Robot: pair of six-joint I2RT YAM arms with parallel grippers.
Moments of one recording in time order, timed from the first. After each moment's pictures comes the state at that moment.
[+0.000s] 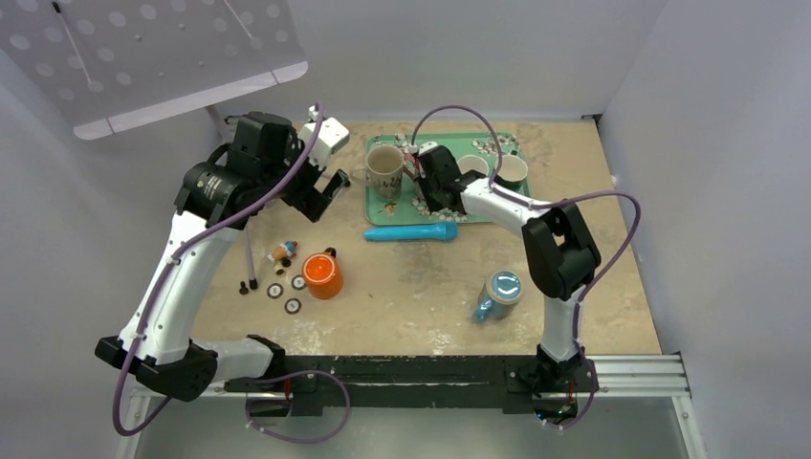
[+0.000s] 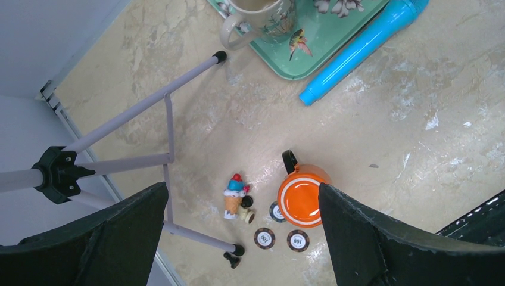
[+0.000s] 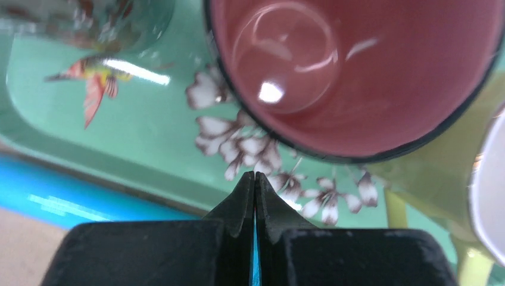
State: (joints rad) left arm -0.44 1.27 1.72 -1.15 -0.01 0.33; right arm 0.59 1.94 1.44 -0.36 0.19 0.07
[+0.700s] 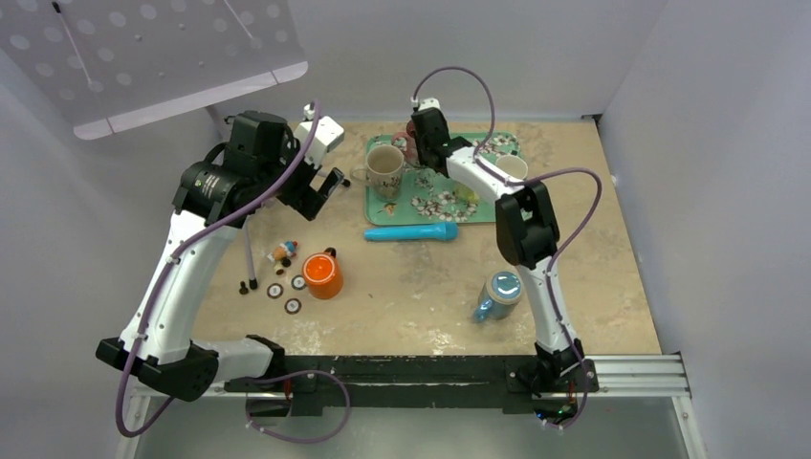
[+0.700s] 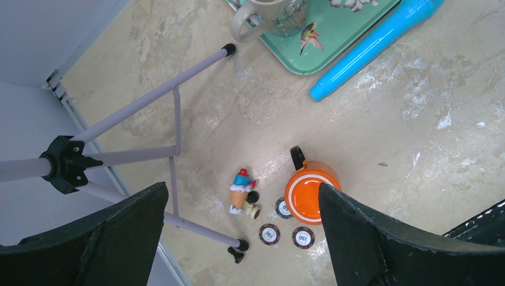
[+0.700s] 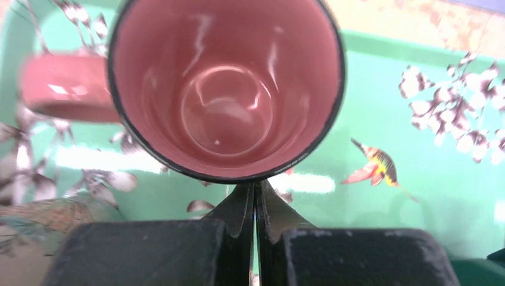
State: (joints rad) left arm -0.41 1.27 1.71 -1.15 -0.01 0.34; right arm 0.52 2.34 1.98 -0.35 0.40 0.12
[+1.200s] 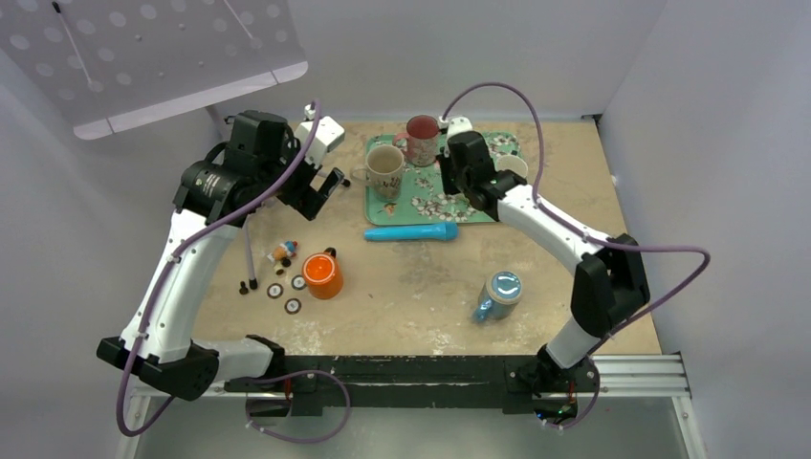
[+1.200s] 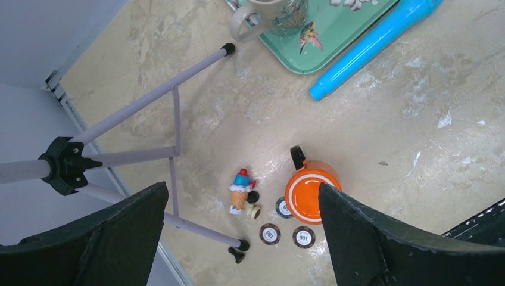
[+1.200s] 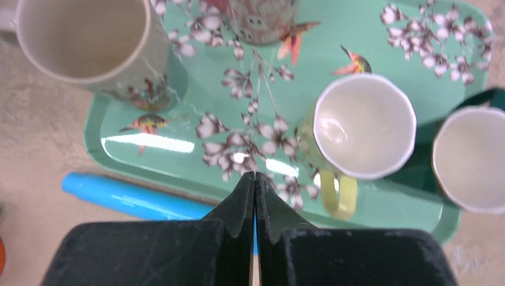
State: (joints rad) left arm -0.40 1.27 1.71 -1.15 -0.01 0.34; right arm 0.55 1.68 1.37 -0.28 0.25 0.13
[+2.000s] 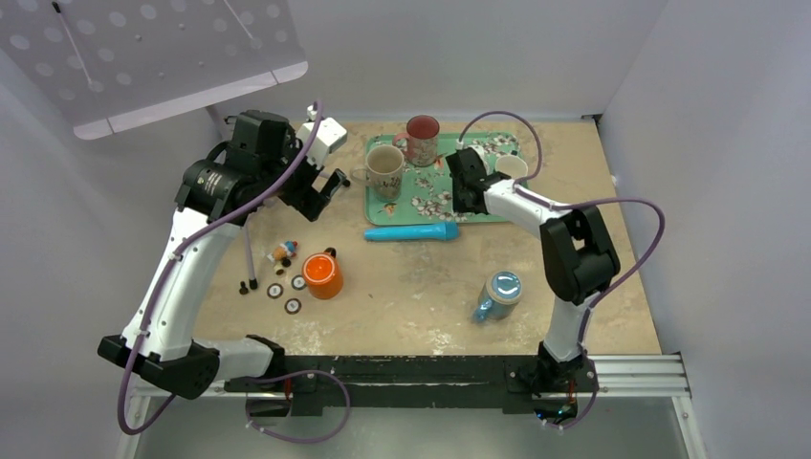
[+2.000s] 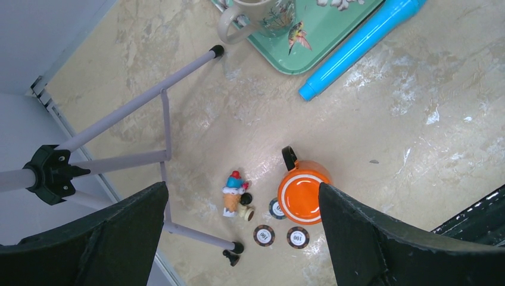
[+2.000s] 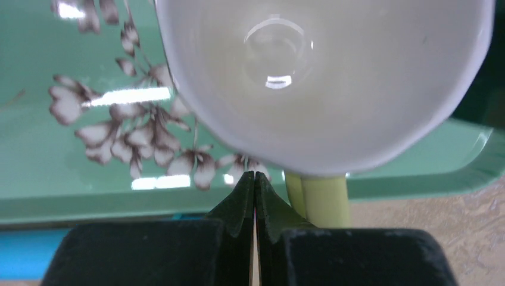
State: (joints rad) left arm -0.40 1.28 1.71 -1.15 0.03 0.34; right arm 0.48 1.84 1.27 -0.39 0.33 0.37
